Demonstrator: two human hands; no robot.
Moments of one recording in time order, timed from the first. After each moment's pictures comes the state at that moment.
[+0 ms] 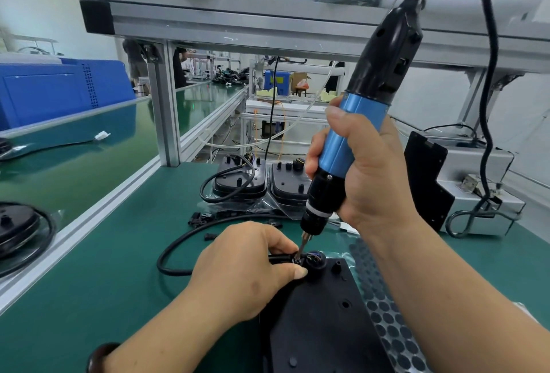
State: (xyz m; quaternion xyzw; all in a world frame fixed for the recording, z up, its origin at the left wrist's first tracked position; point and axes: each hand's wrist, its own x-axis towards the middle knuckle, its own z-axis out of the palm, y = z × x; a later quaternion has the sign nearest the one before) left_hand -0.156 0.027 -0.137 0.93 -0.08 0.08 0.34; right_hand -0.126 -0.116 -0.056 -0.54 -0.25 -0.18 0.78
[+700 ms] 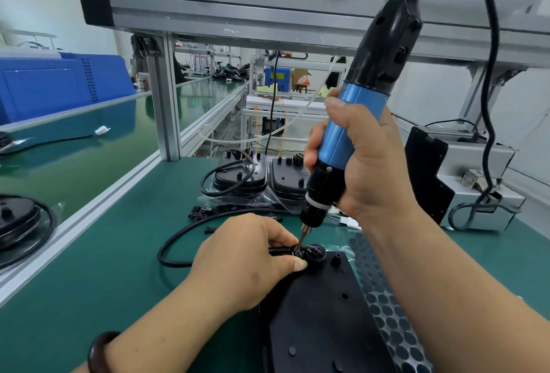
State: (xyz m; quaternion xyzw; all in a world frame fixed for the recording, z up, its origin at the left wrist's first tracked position) left_hand -0.156 0.028 -0.137 0.93 -0.08 0.07 0.35; right_hand -0.126 -0.115 -0.055 -0.55 -0.25 -0.17 0.78
